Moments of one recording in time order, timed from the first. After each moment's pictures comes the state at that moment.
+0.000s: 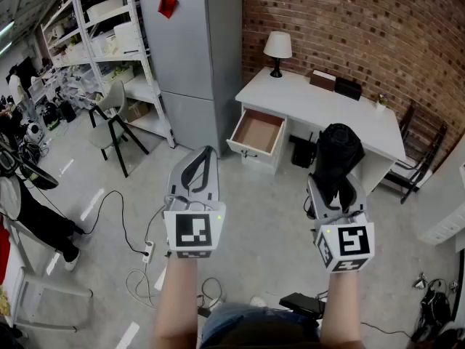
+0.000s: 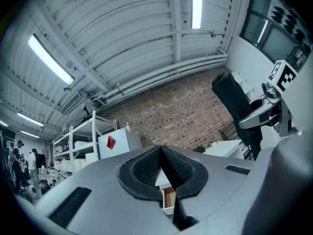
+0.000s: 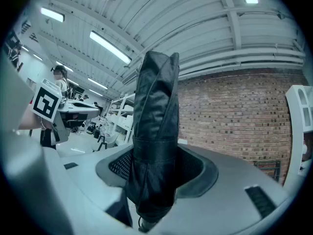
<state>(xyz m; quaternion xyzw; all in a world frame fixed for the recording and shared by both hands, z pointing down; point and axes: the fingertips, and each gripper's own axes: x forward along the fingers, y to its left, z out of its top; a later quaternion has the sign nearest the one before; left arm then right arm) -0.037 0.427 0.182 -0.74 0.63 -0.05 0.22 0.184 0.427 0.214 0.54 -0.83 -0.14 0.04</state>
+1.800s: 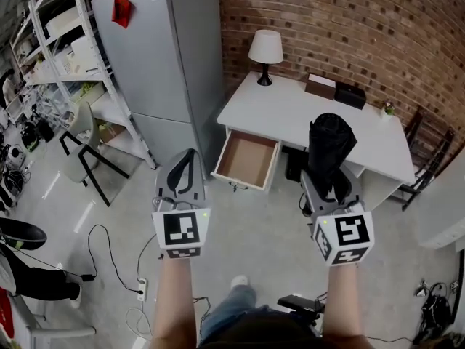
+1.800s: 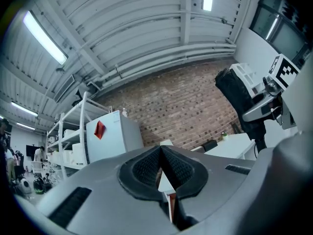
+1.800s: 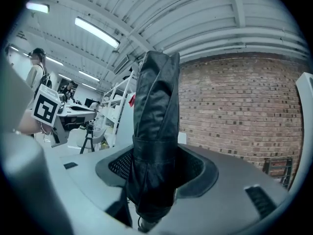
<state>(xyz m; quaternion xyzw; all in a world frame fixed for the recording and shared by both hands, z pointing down) -0.077 0.122 0.204 -0.75 0.63 -0.06 0.18 0.165 0.131 0.221 0.56 -0.82 -0.10 0.07</state>
